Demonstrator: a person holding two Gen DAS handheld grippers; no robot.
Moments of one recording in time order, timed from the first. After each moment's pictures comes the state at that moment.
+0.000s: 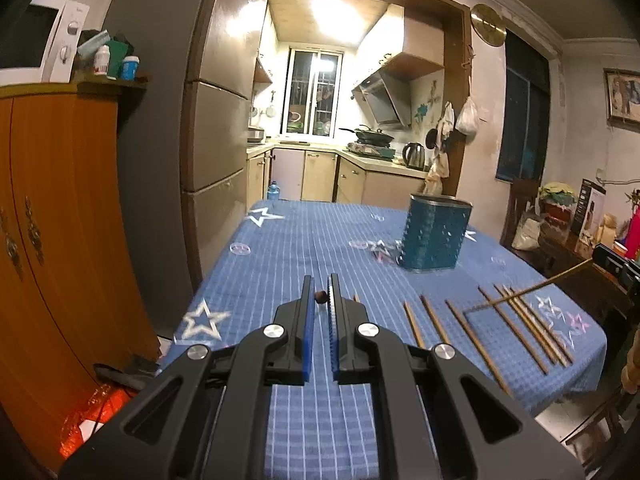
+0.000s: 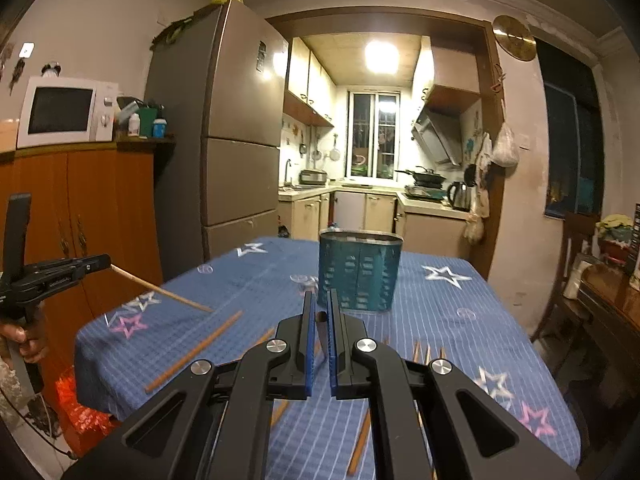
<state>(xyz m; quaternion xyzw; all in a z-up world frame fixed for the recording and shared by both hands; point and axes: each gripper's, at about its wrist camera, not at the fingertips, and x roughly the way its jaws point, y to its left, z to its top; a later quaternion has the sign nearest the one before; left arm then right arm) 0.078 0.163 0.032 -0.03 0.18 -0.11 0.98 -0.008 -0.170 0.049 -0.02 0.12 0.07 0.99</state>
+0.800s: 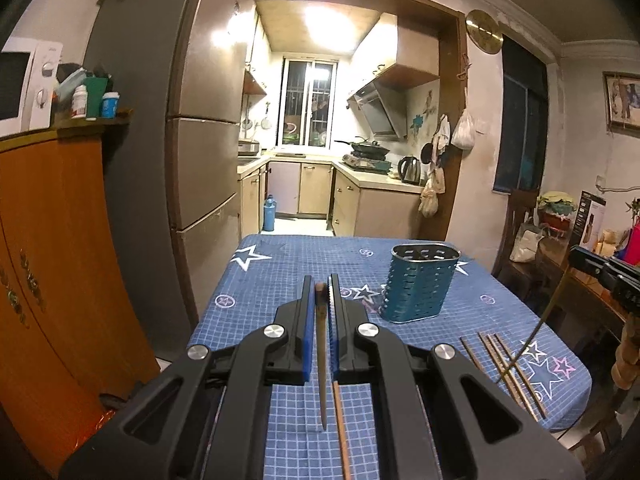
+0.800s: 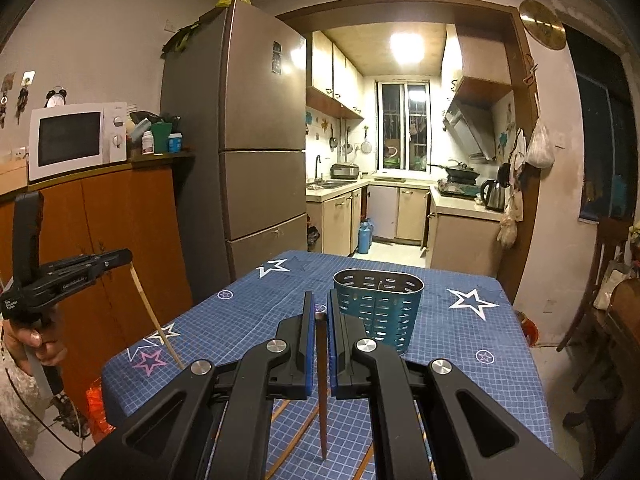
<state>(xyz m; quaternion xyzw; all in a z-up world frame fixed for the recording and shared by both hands) 0.107 0.120 0.117 -0.02 0.17 -0.11 0.98 0.057 -0.197 0.132 -0.01 0.15 0.14 0.98</state>
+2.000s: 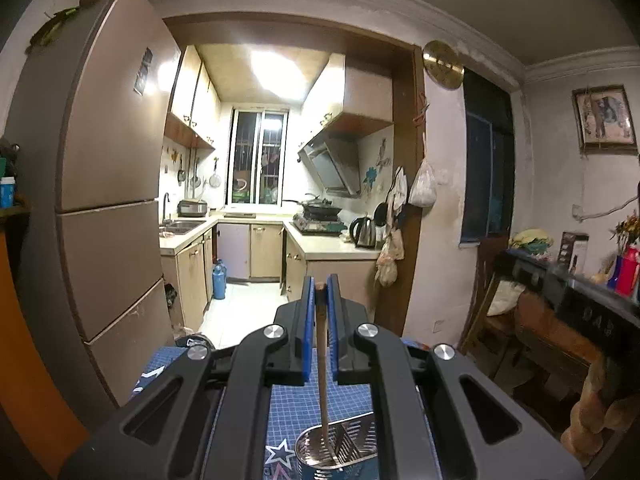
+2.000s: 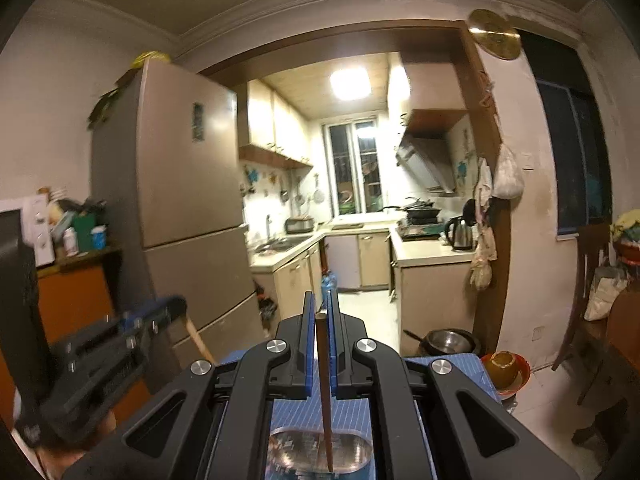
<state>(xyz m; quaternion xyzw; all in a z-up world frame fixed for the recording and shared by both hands) 0.291 -0.066 0.209 -0.01 0.07 -0.18 0.98 0.250 -0.260 0.246 0.06 0.06 0.05 1.00</state>
